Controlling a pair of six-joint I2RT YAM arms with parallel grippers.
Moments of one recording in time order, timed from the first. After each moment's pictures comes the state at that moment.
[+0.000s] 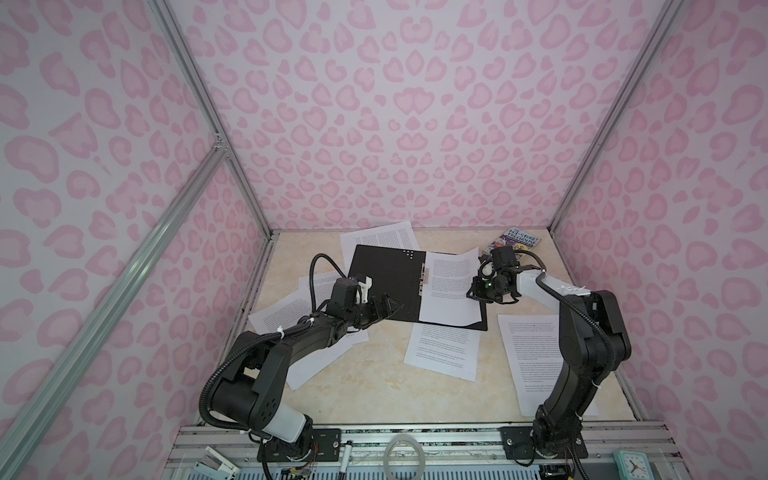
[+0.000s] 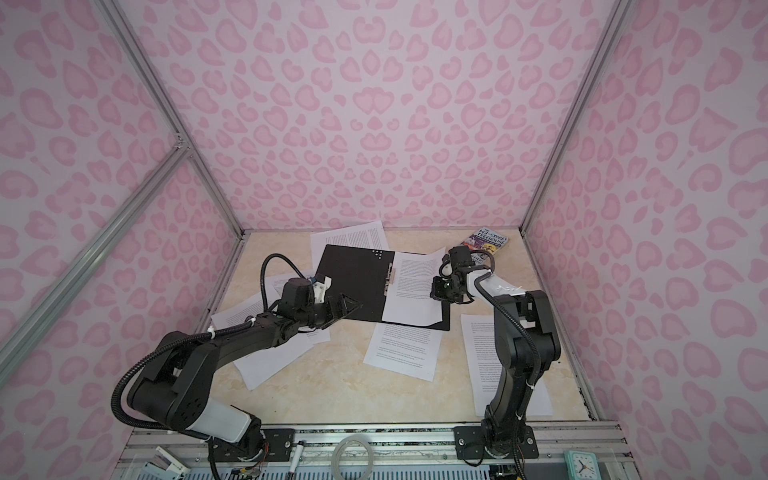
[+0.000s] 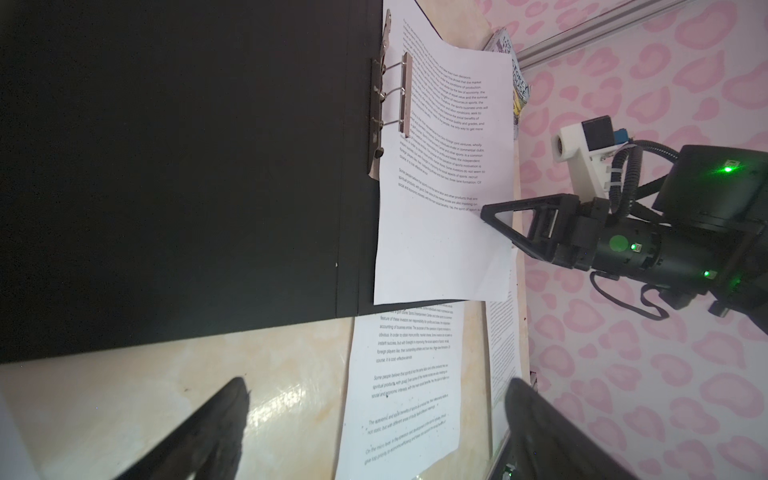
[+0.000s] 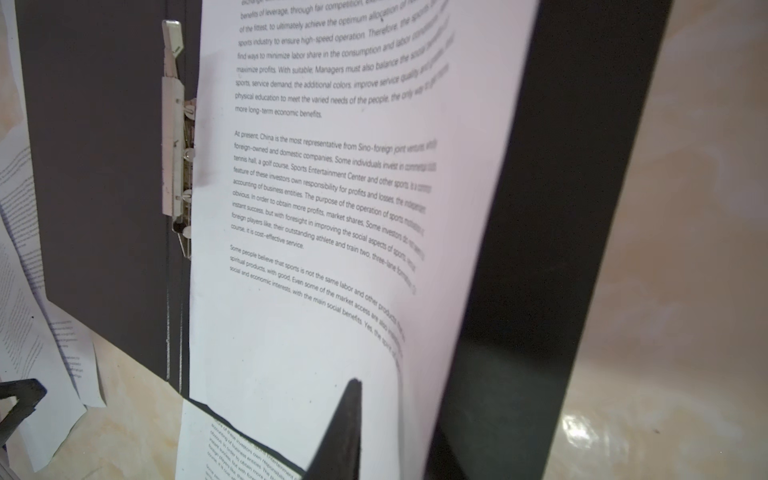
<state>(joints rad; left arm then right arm) -0.39 1.54 0.71 0.16 0.52 -0.78 0.15 1.85 1.21 -0.50 -0.34 0.29</state>
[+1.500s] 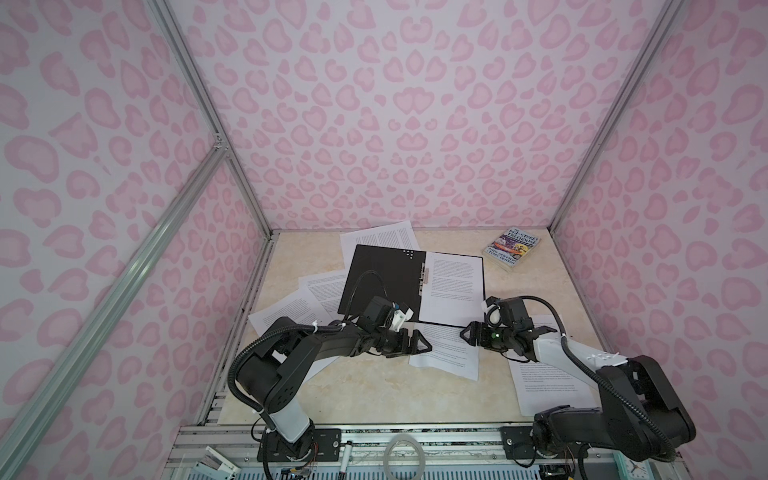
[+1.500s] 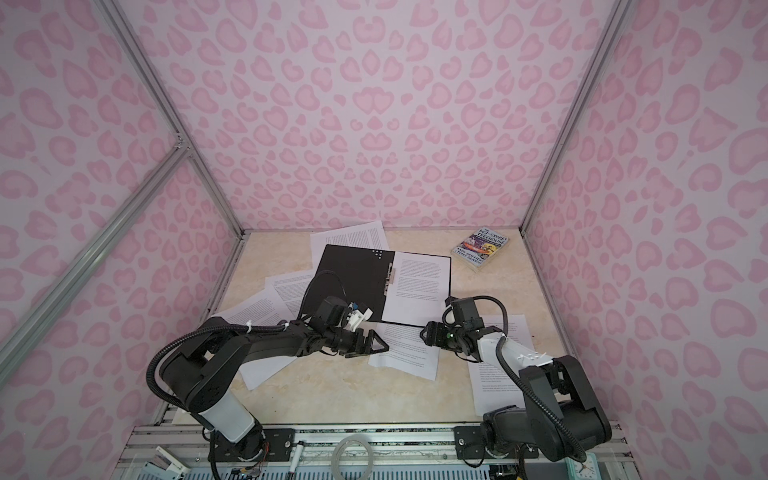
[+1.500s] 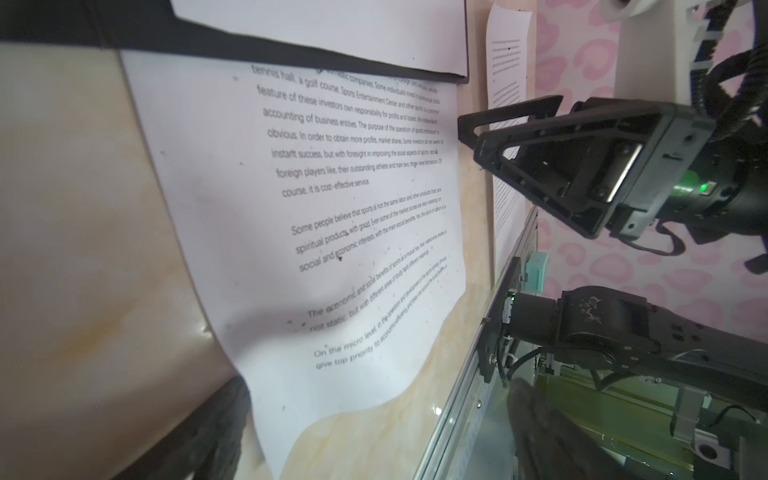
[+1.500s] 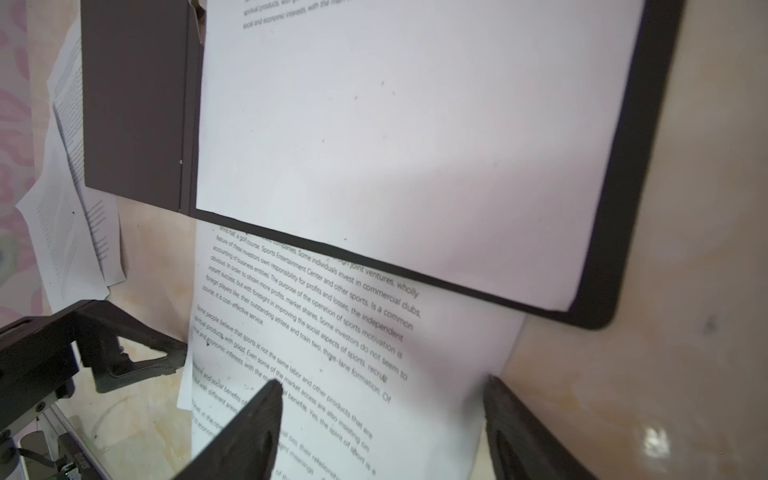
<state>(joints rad) -0.66 1.69 0.70 0.10 0.72 -0.68 0.28 1.35 0.51 -0.15 -0.36 0.50</state>
